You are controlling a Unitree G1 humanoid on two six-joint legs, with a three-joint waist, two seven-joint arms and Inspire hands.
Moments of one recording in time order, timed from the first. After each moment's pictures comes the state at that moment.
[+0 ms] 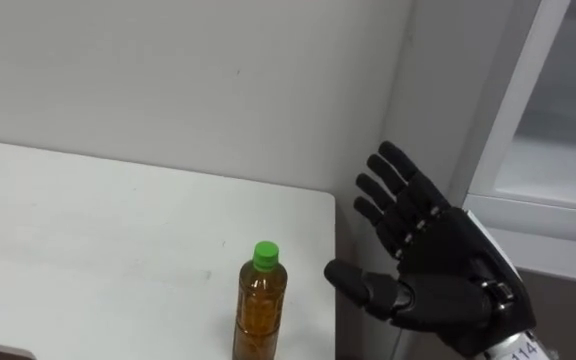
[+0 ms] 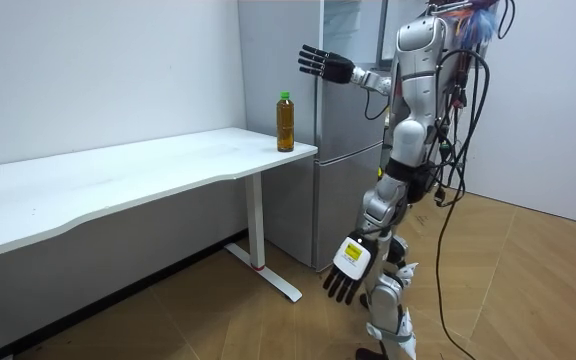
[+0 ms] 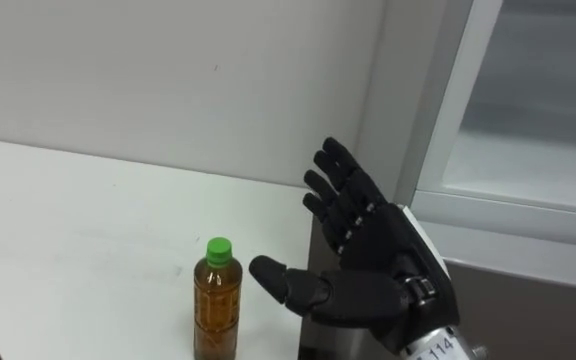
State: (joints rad) left arm 0.23 0.20 0.03 1.12 0.23 0.02 0.20; right arm -0.05 -0.30 0.06 -0.30 0.66 0.00 0.18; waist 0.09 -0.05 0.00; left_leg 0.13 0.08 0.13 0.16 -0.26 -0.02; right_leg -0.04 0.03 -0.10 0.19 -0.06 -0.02
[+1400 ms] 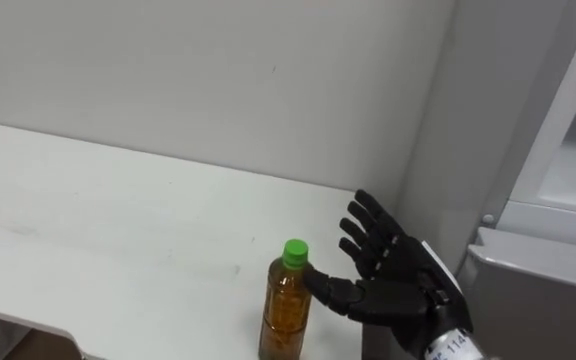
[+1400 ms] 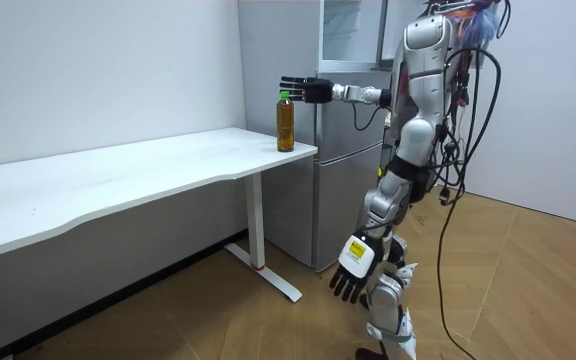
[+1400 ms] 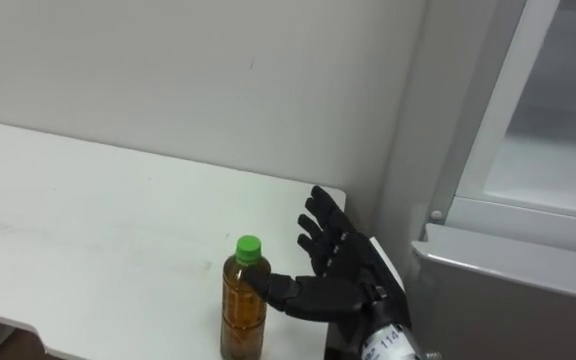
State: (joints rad) left arm 0.21 0.19 -0.04 1.03 0.33 0.13 0.17; right arm -0.21 -0.26 0.18 0.04 0.62 0.00 0.04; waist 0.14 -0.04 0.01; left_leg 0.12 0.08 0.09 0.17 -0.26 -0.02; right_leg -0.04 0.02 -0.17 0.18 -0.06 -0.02
